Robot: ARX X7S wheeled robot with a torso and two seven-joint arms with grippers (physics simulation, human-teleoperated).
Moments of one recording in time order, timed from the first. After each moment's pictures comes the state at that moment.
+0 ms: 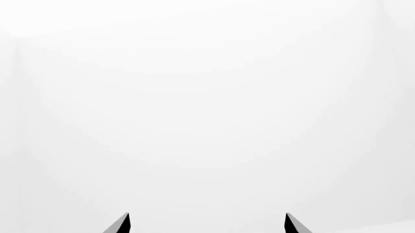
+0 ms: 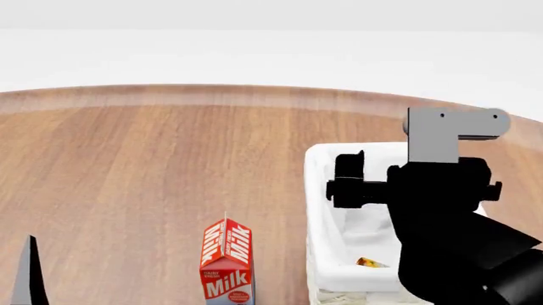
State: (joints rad) left arm 0.17 -0.51 0.21 0.83 -0.12 -0.10 -0.43; right arm 1.19 0.70 -1.26 0.24 1.44 0.22 0.62
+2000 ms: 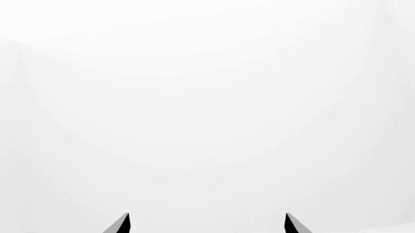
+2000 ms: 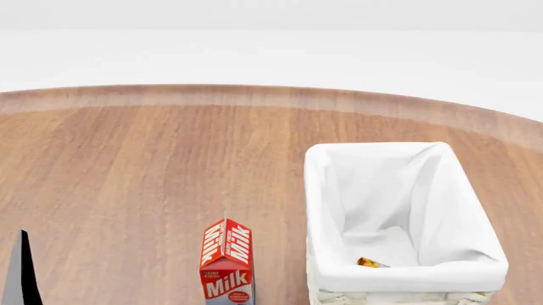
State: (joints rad) left arm 0.16 -0.53 0.21 0.88 -0.13 -0.15 -0.46; right arm 1.60 0.71 -2.92 -1.04 0.96 -0.38 1.34
